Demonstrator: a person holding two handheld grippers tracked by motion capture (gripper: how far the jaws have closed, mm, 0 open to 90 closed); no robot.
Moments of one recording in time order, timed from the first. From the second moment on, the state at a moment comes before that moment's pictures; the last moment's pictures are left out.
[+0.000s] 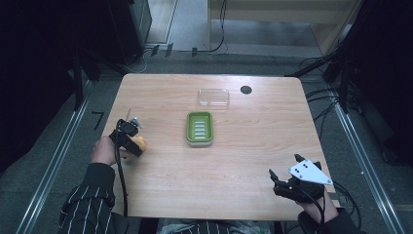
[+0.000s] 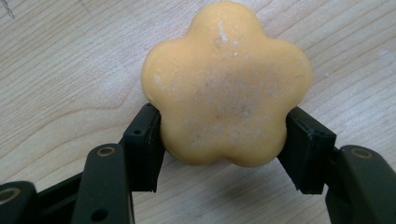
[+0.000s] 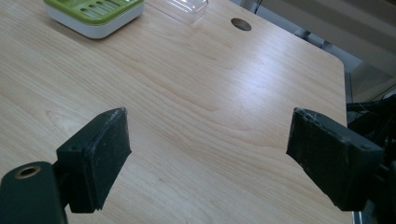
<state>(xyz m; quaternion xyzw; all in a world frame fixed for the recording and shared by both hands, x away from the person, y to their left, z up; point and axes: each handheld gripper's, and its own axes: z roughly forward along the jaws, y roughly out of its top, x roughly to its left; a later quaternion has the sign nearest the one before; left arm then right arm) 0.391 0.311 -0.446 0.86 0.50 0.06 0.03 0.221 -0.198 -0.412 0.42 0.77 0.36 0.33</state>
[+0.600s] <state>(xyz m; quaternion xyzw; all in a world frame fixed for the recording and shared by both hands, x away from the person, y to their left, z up) 0.388 0.313 -0.440 0.86 0.50 0.06 0.03 0.221 -0.198 -0.412 0.42 0.77 0.36 0.33</state>
